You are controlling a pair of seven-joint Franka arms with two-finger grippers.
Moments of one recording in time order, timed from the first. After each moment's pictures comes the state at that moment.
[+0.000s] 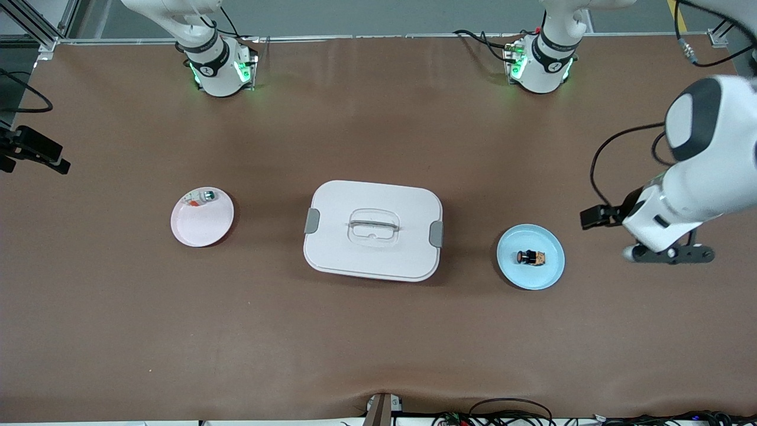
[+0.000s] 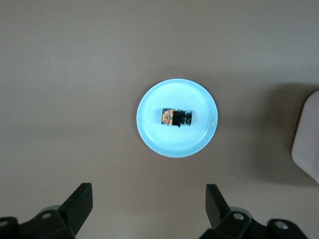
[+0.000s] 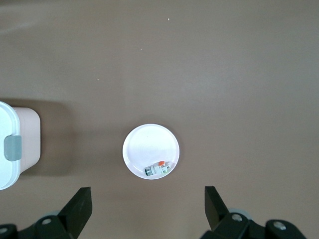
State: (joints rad) left arm -0.10 0.35 -0.03 -1.47 0.00 1.74 -0.10; right arm -0.03 0.07 -0.02 -1.41 0.02 1.51 -0.01
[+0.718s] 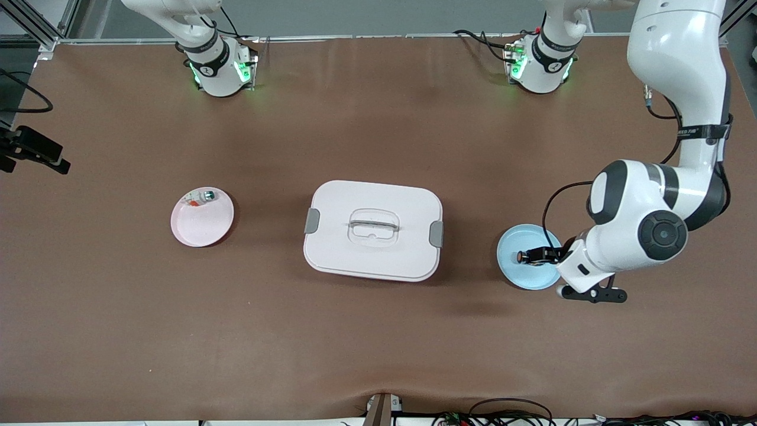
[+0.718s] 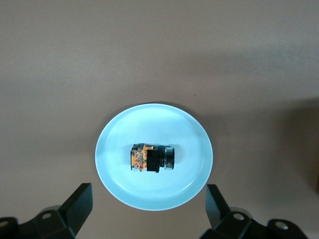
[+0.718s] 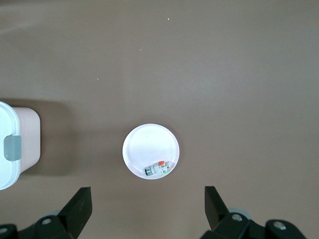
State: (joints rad) left arm -0.13 0.57 -0.06 -1.49 0.00 1.96 -0.10; right arm -0.04 0.07 -0.02 -1.41 0.02 1.51 -0.01
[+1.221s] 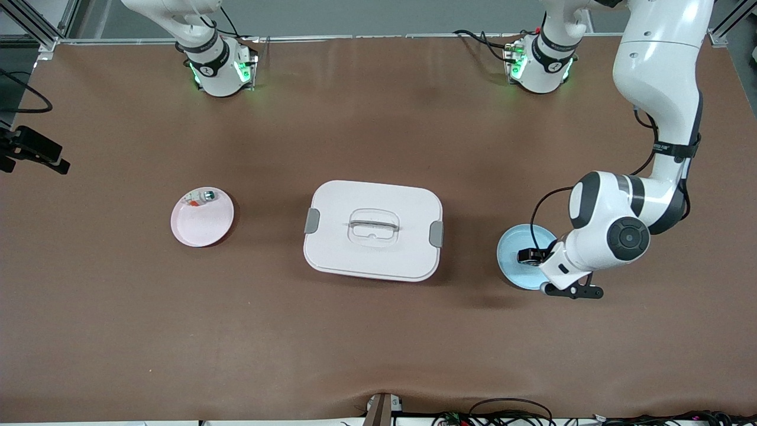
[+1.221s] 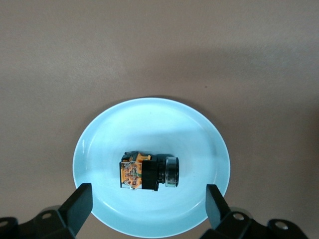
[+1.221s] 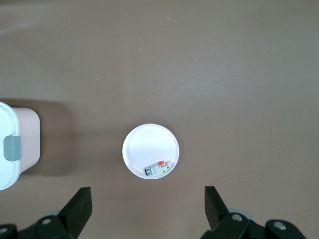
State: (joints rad) left arm -0.13 0.60 -0.06 -1.63 0.00 2.13 -0.10; right arm -0.04 0.07 -0.03 -1.41 0.02 1.51 0.00
